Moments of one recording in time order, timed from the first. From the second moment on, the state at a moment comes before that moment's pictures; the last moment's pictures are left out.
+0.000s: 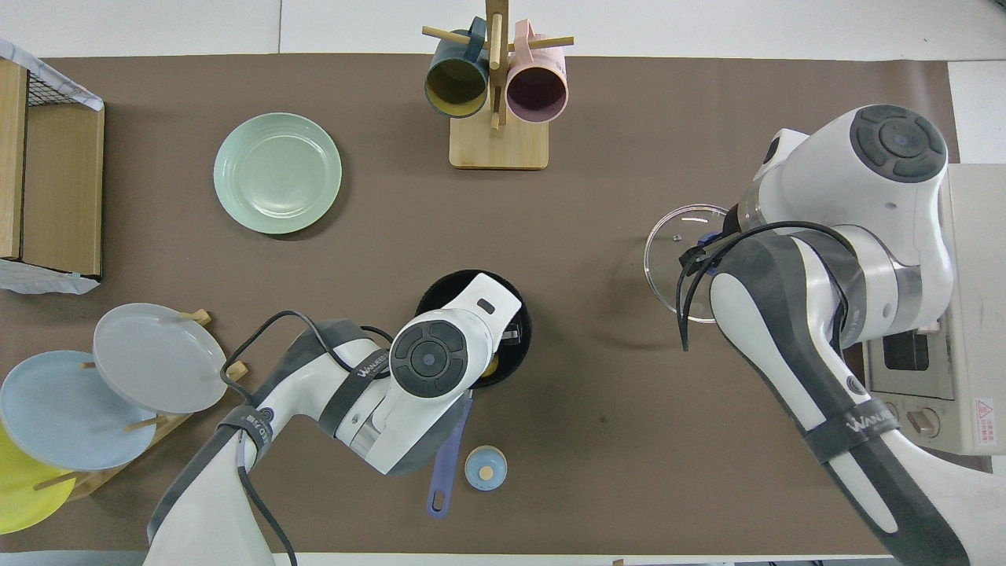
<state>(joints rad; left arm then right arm) -0.76 0.22 0.00 -2.14 -0.01 2.48 -0.79 0.18 0.16 0.01 -1.87 0.04 1.96 -0.20</state>
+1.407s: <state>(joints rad) -0.18 -0.04 0.04 -1.66 -0.06 1.65 -0.09 0.64 0.17 0.03 -1.71 0.04 1.95 0.57</state>
